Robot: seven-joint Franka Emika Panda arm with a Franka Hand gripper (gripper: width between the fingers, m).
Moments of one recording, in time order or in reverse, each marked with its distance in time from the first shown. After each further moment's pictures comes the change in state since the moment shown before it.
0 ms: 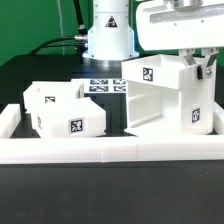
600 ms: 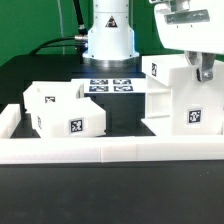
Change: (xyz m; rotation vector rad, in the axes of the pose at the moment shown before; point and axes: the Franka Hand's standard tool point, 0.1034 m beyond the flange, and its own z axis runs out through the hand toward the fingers) arm -0.001 -0.001 0.004 0.023 -0.057 0.500
